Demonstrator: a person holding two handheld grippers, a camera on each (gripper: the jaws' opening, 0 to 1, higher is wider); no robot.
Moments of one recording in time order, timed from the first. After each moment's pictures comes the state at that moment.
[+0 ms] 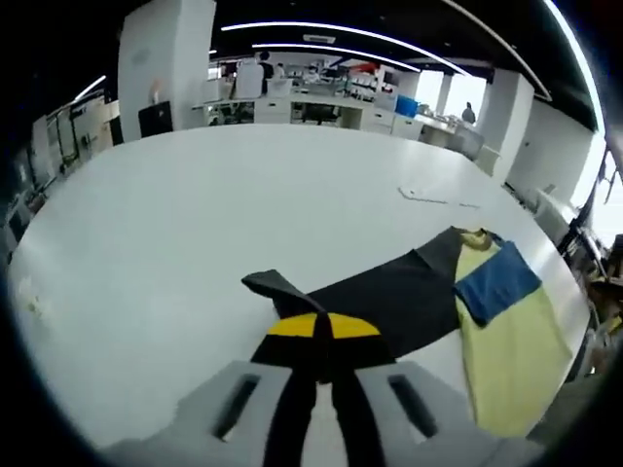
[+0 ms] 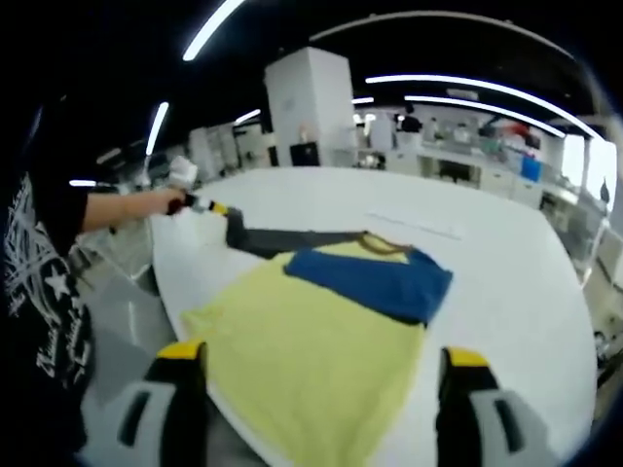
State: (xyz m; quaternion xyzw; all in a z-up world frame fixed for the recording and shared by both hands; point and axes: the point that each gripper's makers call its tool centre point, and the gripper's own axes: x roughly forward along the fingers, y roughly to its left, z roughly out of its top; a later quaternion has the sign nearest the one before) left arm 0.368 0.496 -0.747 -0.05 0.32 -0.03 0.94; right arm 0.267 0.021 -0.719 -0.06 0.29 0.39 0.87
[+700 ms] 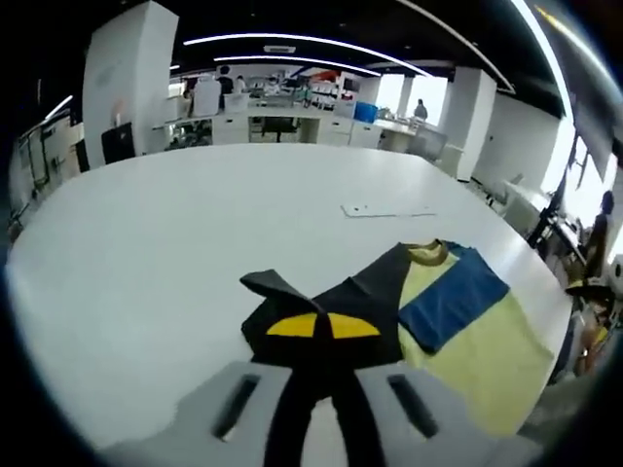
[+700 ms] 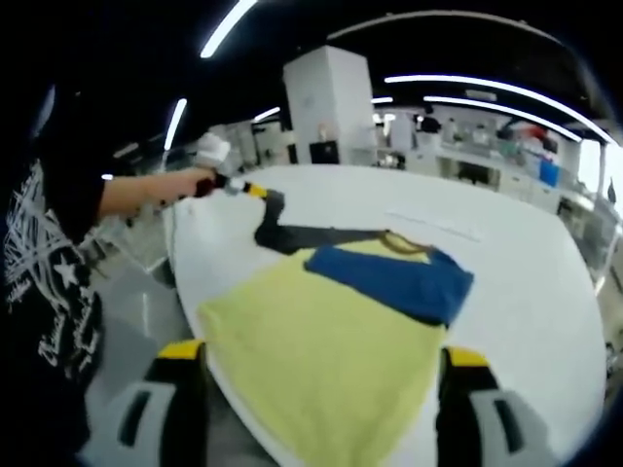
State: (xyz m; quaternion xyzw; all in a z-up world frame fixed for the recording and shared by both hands) left arm 0.402 0.419 -0.716 -0.04 0.30 -0.11 0.95; right arm 0.252 0.036 -0.723 -0.07 0.29 0.43 0.85
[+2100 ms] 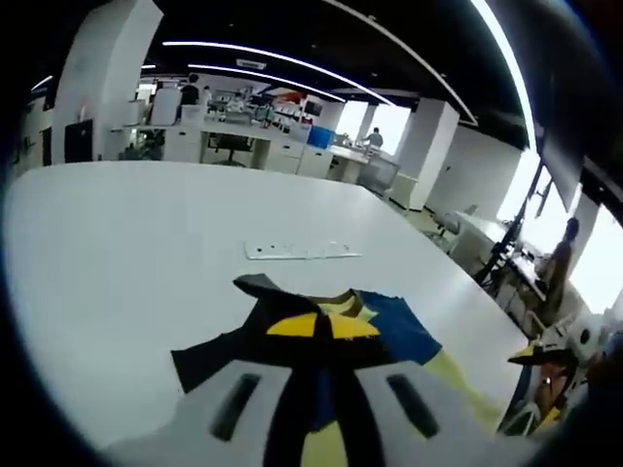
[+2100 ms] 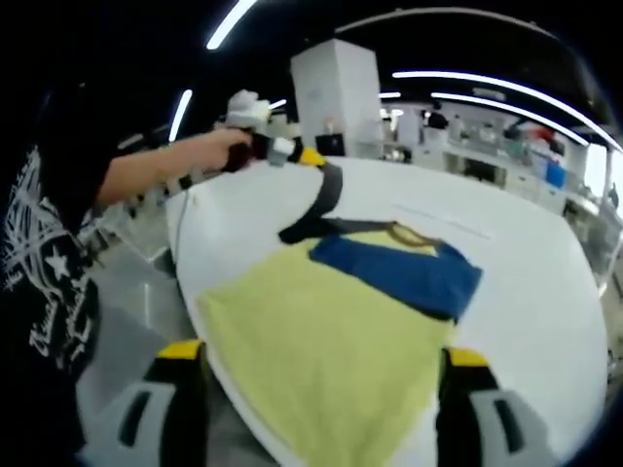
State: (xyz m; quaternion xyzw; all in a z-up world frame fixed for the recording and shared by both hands) left arm 0.451 0.276 -0.678 -0.12 0.24 -0.20 0.94; right arm 0.250 0.040 -0.739 -0.09 0.30 0.43 0.84
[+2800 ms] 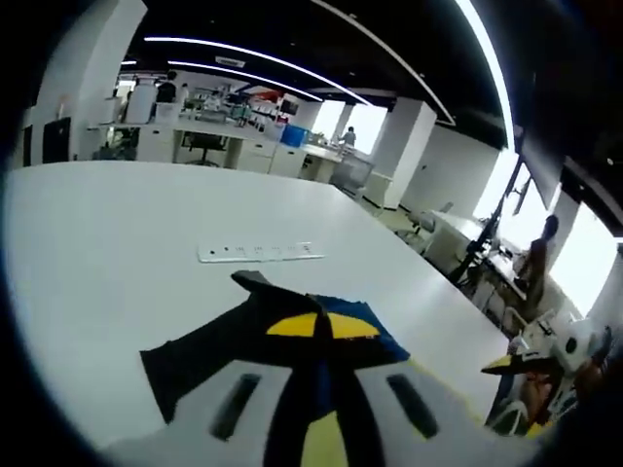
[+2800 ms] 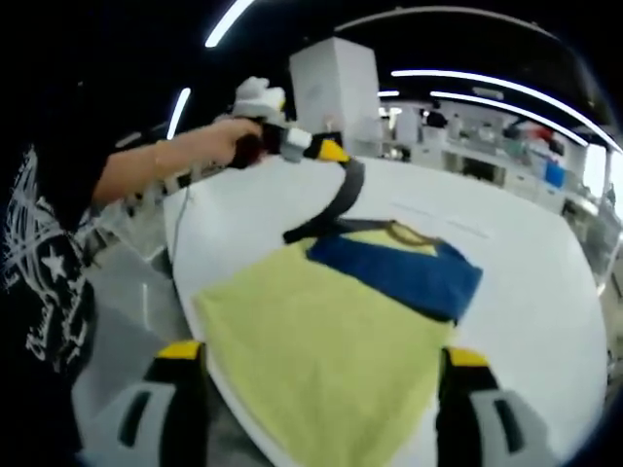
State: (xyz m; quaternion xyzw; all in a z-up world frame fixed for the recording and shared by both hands) left arm 0.448 0.208 -0.671 -0.12 0.24 -0.26 0.93; right arm 0.254 0.044 -0.740 -0.09 0.30 0.43 0.85
